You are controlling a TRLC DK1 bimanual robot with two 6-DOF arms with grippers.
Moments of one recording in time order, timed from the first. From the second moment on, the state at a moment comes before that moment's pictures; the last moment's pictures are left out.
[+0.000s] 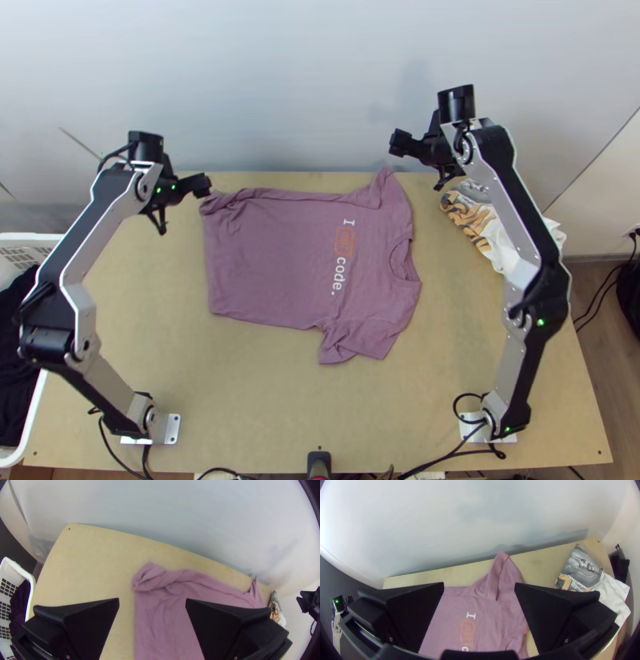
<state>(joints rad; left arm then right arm) -0.05 1.78 1.63 -0.69 0.00 -0.33 0.28 2.05 2.19 -0.90 -0.06 0.47</state>
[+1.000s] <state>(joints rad) -0.16 1.49 1.05 -0.55 0.03 -0.34 0.33 1.66 1.92 -0.94 -0.10 0.43</state>
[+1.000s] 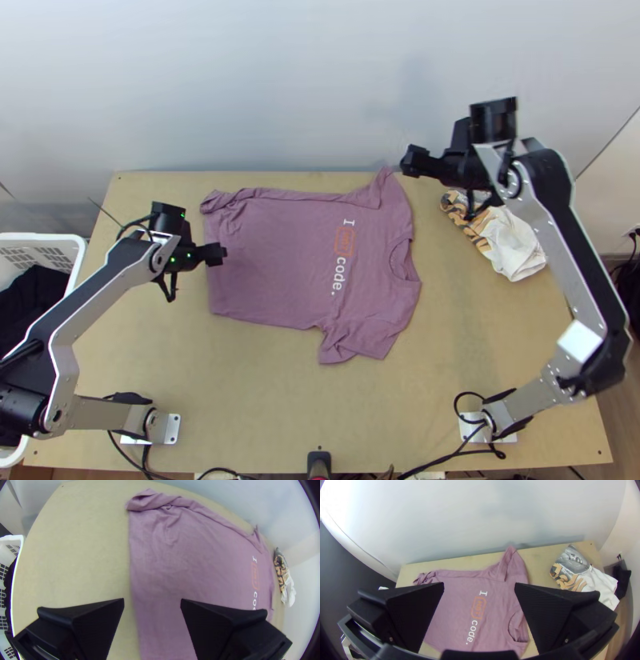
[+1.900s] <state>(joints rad) -0.28 1.61 1.00 -0.51 -0.02 -0.35 0.29 1.59 1.86 -0.93 -0.06 0.40</state>
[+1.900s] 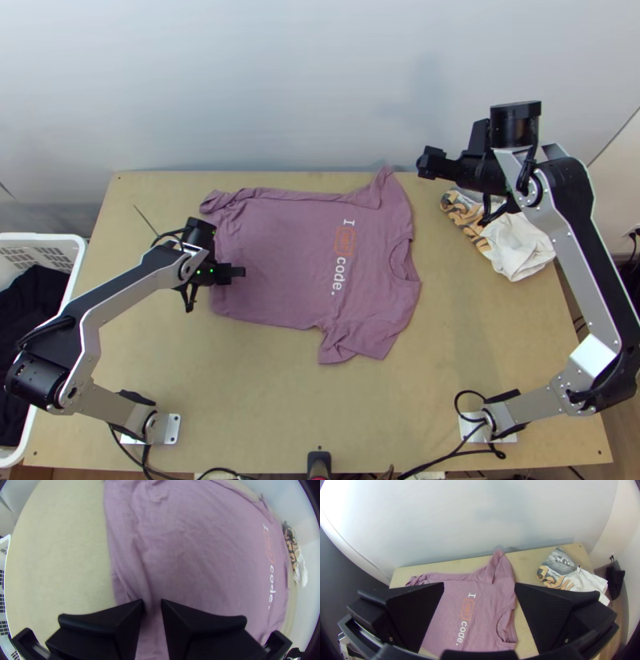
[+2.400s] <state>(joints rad) -0.41 1.71 1.27 -0.56 -0.02 -0.37 0.26 1.58 1.83 -0.93 -0.05 0.39</state>
